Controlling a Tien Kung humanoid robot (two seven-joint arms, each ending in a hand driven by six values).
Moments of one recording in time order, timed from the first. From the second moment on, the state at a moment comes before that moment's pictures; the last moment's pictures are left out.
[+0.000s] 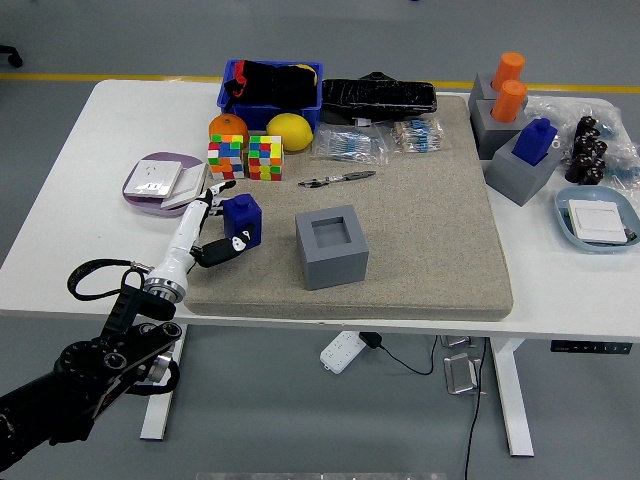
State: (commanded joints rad) left arm -0.56 0.14 -0.45 -0.71 0.82 0.57 -0.47; right arm 0.07 -0.36 1.41 0.26 -1.65 0.19 -0.05
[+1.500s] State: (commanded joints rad) left arm -0.64 0.21 -0.46 -1.16 0.99 0.44 -0.25; right arm 0.07 -0.36 1.43 0.26 -1.66 0.19 -0.05
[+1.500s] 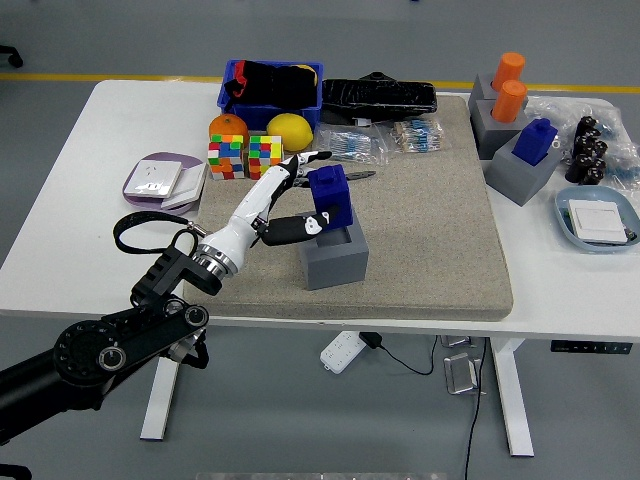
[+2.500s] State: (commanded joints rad) left arm -0.67 0.18 -0.38 -1.06 0.95 0.44 -0.28; right arm 0.07 -0.36 1.43 0.26 -1.65 0.19 -0.04
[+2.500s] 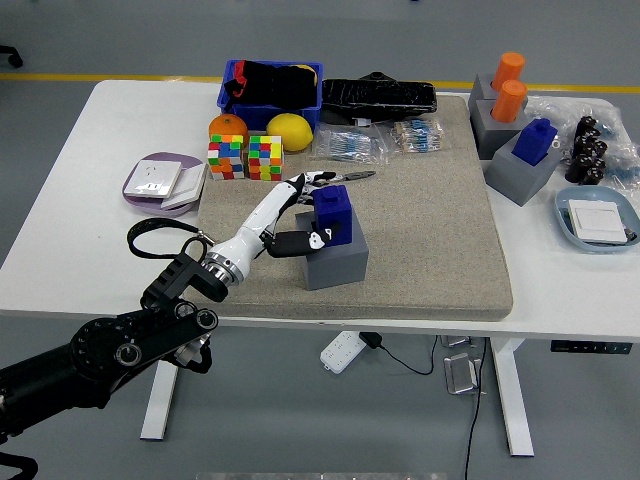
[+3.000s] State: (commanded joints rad) left arm -0.67 0.18 -0.37 -1.04 0.95 0.44 -0.28; right arm 0.07 -0.36 1.43 0.26 -1.66 0.19 -0.04
